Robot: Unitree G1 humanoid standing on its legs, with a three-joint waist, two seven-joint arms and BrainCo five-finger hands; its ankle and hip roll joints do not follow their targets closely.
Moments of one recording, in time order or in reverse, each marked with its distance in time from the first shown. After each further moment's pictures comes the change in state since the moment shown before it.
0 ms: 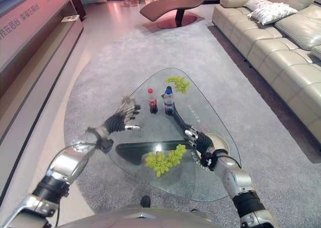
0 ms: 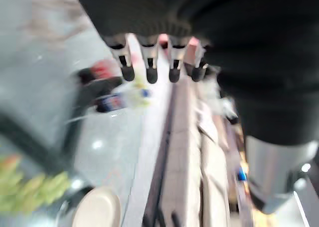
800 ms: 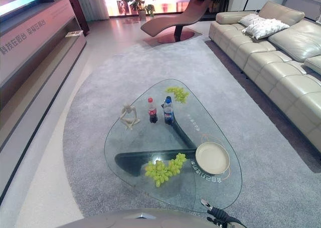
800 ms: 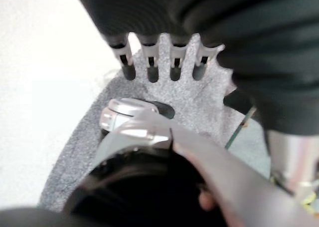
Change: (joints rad) left arm 0.131 -0.247 0.087 1.128 -0.033 -0.054 0.131; right arm 0.033 0.091 -0.064 0.955 -0.220 -0.179 0.023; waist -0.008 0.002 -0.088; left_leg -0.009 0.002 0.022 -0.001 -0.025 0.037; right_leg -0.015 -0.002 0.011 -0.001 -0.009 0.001
